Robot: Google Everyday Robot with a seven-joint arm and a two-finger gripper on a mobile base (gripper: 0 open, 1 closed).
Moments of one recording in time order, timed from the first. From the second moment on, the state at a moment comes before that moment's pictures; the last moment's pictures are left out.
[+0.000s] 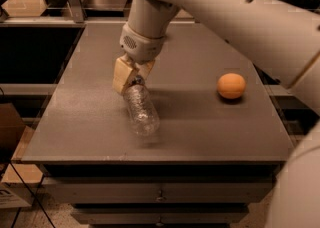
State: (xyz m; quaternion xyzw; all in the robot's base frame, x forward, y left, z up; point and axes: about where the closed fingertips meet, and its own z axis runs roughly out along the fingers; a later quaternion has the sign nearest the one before) arm 0.554 0.071 0.871 -0.43 0.89 0.15 0.06
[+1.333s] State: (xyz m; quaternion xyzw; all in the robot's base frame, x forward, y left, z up) arm 0.586 0.097 0.963 -0.54 0.73 0.28 0.32
